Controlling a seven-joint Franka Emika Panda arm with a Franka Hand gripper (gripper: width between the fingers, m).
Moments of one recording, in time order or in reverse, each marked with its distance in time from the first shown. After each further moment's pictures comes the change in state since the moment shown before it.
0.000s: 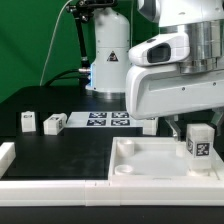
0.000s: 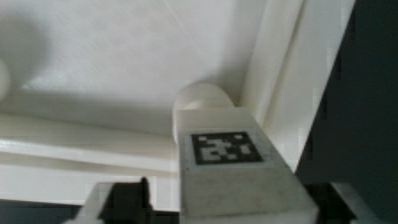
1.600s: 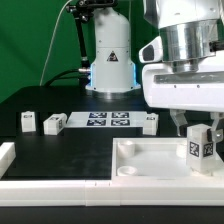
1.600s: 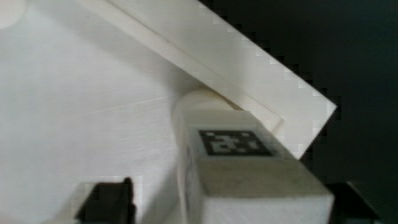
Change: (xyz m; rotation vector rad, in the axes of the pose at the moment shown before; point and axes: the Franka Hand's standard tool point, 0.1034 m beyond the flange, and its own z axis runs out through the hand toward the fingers) arm -0.002 -0.005 0.001 0.047 0.084 1.100
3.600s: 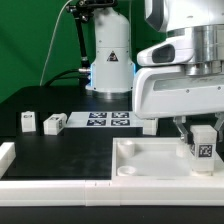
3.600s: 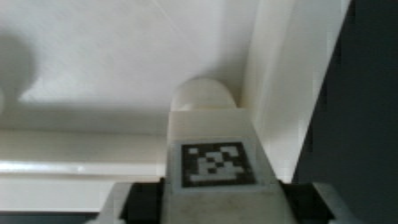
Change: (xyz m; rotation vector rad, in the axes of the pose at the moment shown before) arm -0.002 -0.002 0.007 -0.029 0.033 -0.877
